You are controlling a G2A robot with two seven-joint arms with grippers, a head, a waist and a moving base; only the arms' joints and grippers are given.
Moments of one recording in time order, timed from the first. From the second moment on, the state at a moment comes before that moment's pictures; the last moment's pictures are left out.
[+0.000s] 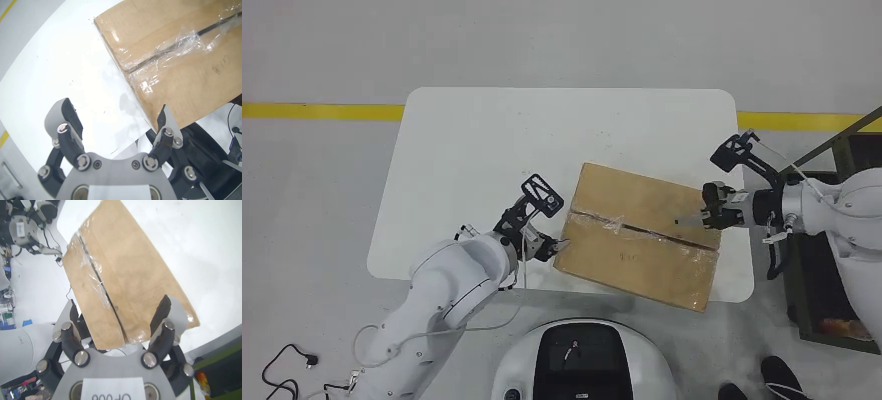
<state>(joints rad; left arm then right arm) 1.07 -1.21 -1.13 -2.06 1.22 -0.24 -1.08 -0.88 -0.81 1.42 -1.77 -0.16 -0.25 1.33</state>
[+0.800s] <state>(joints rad) 1.07 -1.20 -1.24 -2.24 1.17 -0.19 -1.07 -1.17 -0.83 1.43 -1.95 -0.30 -0.21 0.67</state>
